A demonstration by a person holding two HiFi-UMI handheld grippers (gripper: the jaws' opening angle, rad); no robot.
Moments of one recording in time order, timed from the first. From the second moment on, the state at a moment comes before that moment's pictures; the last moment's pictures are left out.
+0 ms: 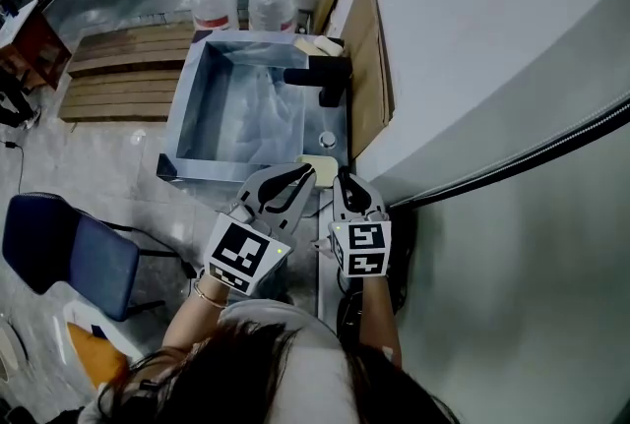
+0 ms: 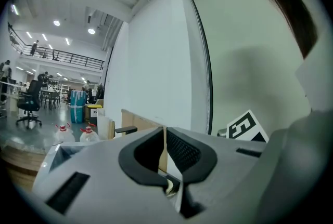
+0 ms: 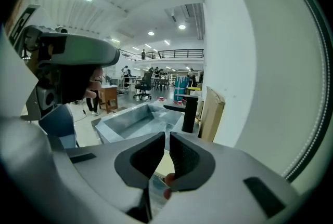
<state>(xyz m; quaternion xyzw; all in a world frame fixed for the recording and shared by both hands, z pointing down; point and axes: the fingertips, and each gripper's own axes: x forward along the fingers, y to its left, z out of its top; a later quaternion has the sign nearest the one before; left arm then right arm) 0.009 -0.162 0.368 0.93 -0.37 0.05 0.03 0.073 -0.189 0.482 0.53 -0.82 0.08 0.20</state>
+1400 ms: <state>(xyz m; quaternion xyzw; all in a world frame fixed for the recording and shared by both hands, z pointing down) 0.005 -0.210 0.407 0.93 -0.36 0.09 0.06 0.089 -0.243 0.588 0.53 -0.78 0.17 0.28</state>
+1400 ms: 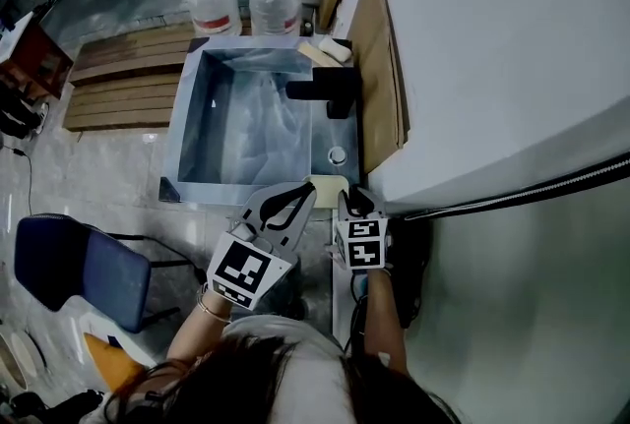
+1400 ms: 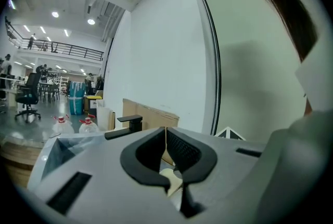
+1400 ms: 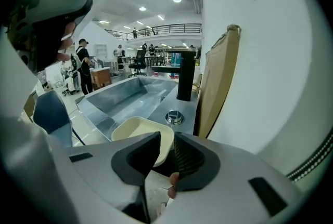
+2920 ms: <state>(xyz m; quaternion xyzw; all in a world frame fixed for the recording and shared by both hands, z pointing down) -0.011 -0.212 0.425 0.92 -0.38 0.11 0.08 0.100 -0.258 0.622 0.59 -0.73 0.24 0.26</state>
